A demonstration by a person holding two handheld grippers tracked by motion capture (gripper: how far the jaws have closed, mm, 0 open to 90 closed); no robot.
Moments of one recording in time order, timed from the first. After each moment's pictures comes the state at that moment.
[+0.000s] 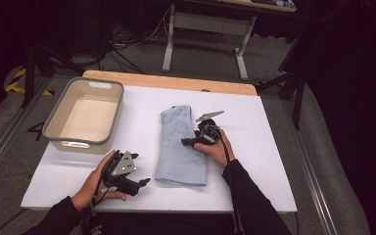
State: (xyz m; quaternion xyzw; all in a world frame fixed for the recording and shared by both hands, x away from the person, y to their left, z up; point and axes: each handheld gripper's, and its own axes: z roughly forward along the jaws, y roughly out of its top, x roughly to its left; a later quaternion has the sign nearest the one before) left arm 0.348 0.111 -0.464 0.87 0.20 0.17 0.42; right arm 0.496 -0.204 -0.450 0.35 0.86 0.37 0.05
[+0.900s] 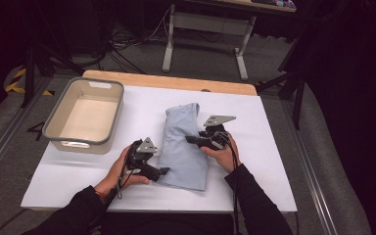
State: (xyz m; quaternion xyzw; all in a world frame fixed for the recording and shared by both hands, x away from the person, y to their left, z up) left arm 0.400 0.055 -0.467 0.87 0.26 0.06 0.42; right arm 0.456 -0.216 -0.418 0.28 0.85 0.44 0.11
